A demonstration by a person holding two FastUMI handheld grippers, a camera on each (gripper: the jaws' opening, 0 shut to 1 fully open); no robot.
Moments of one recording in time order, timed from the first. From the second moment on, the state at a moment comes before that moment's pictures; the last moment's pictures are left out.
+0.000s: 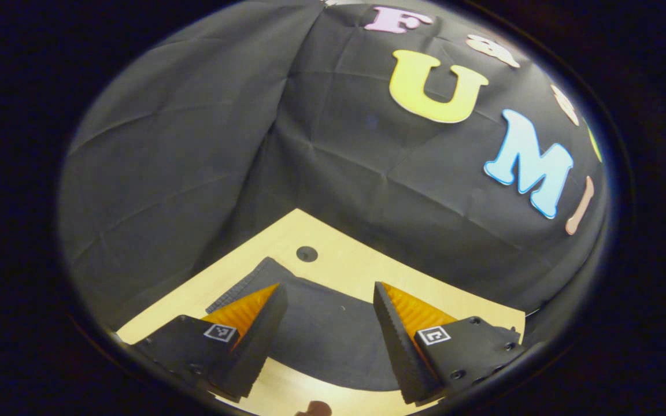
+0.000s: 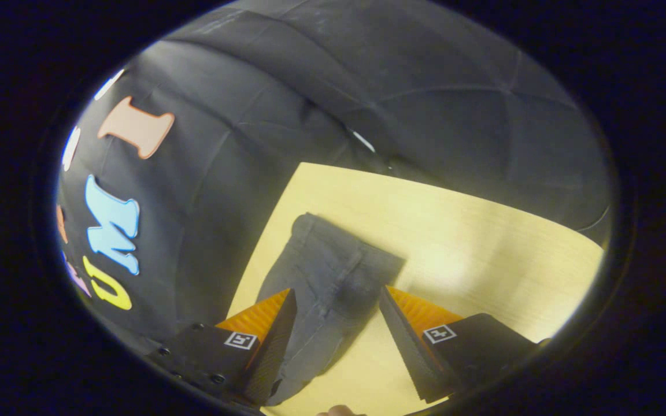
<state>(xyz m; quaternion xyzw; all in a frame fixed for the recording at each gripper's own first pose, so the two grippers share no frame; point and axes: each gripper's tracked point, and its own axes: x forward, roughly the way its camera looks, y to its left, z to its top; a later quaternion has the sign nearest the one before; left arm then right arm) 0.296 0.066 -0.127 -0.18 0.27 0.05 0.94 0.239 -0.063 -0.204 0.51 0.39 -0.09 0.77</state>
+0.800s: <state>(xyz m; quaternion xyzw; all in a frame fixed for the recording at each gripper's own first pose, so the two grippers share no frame) 0.188 0.015 -0.080 -0.09 0.13 0.06 0.99 0.278 -0.019 -0.253 0.62 0.38 -0.07 0.69</state>
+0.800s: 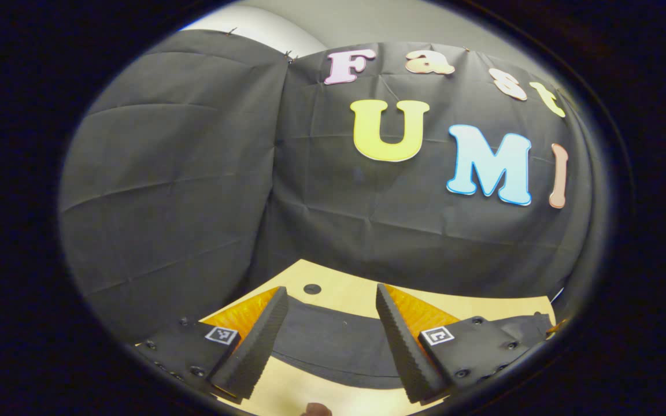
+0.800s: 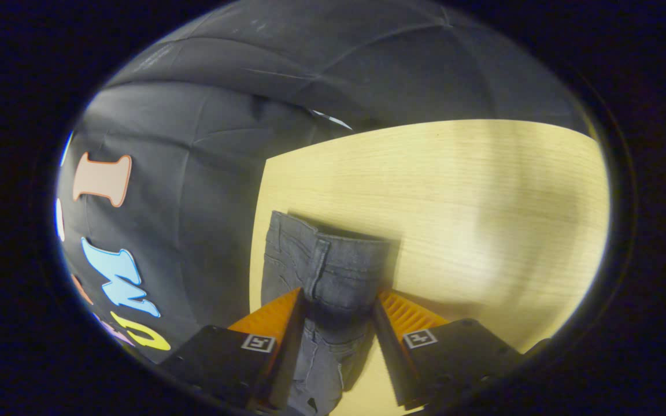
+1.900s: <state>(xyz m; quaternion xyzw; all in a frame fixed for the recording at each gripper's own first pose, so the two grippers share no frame) 0.106 -0.005 -0.061 -0.09 0.07 -0.04 0.99 0.172 -0.093 -0.081 0.44 0.21 0.04 0.87</state>
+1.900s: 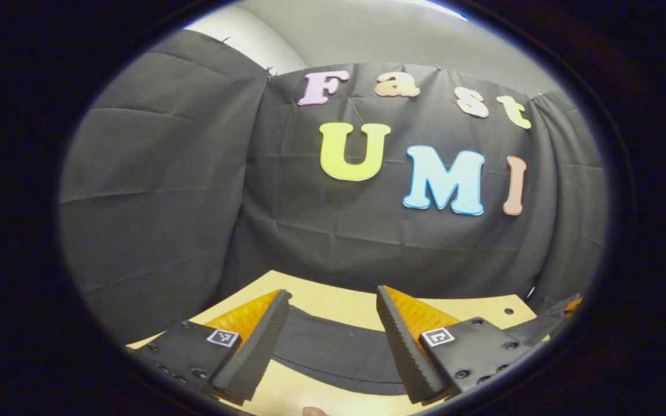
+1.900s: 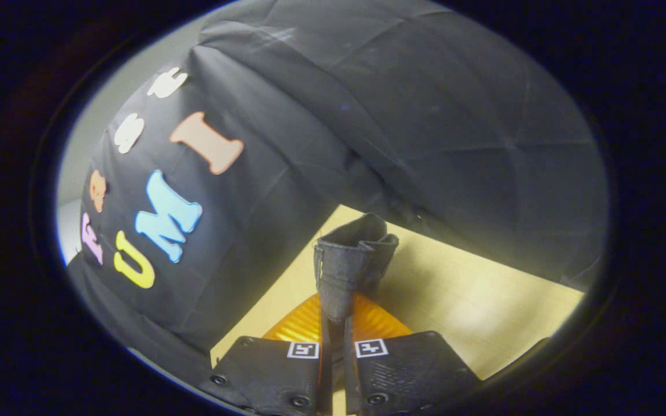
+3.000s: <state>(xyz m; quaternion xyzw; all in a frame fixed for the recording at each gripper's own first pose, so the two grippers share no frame) 0.093 0.061 -0.119 -0.17 0.11 -0.04 0.98 0.101 0.267 -0.126 0.12 0.23 0.27 0.93</state>
